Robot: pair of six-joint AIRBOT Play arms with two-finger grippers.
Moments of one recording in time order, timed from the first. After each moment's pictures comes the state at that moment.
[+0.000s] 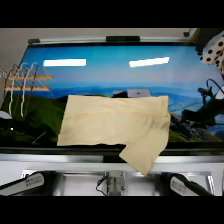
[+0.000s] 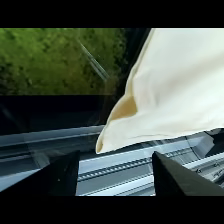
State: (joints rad) left arm 0.46 -1.29 0.69 1.06 -1.40 -1.20; right arm -0.30 -1.22 1.10 -1.51 1.54 1.50
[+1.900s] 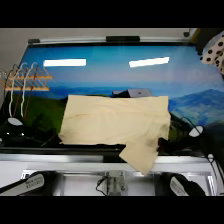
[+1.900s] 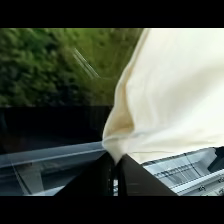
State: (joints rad) left arm 0.37 -1.26 0.58 0.99 -1.25 -1.20; right arm -0.28 -1.03 0.43 -1.17 1.23 1.41
